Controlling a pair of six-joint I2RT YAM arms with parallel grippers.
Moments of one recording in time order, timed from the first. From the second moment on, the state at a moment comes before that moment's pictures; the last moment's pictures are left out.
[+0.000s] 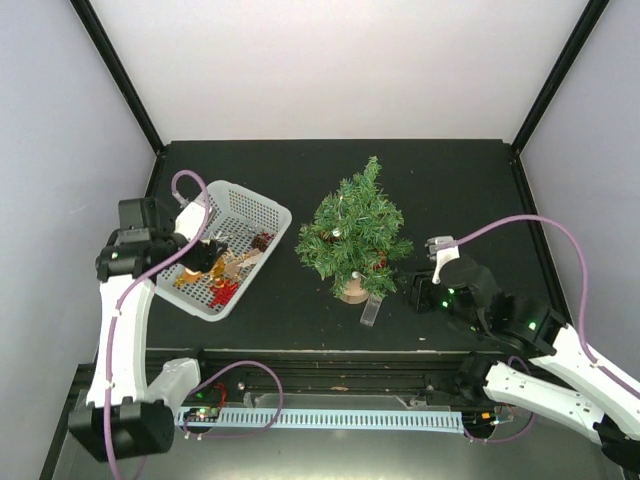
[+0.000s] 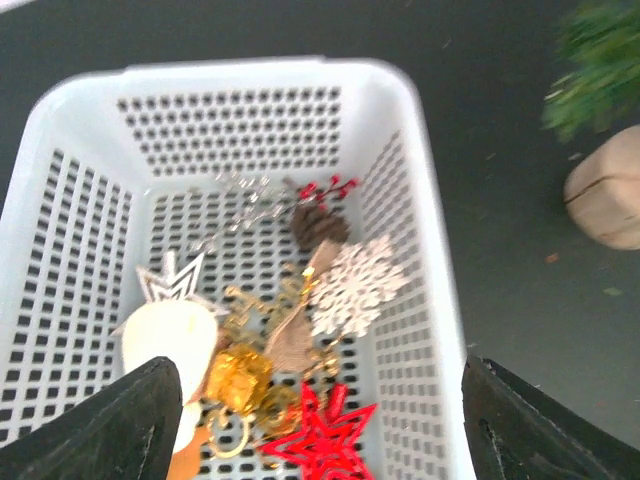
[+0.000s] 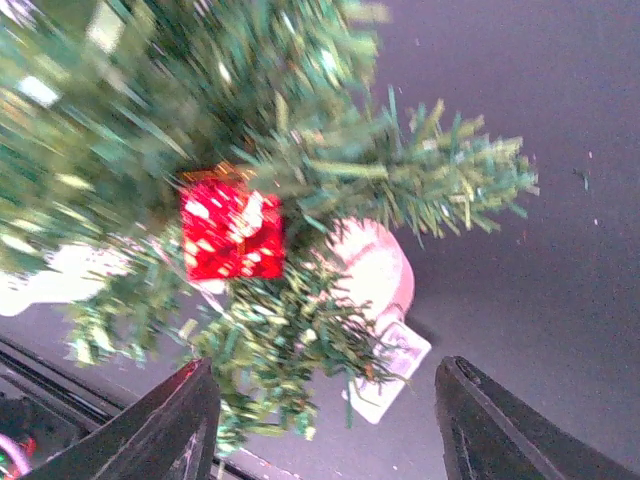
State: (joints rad) left arm 0.16 0.92 1.06 -0.99 0.53 0.49; right arm 0.95 0.66 0.92 -0.86 0.26 0.66
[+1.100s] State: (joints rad) left arm 0.10 1.51 0.94 -0.76 0.10 0.75; right arm 0.95 0.66 0.70 -0.78 0.17 0.69
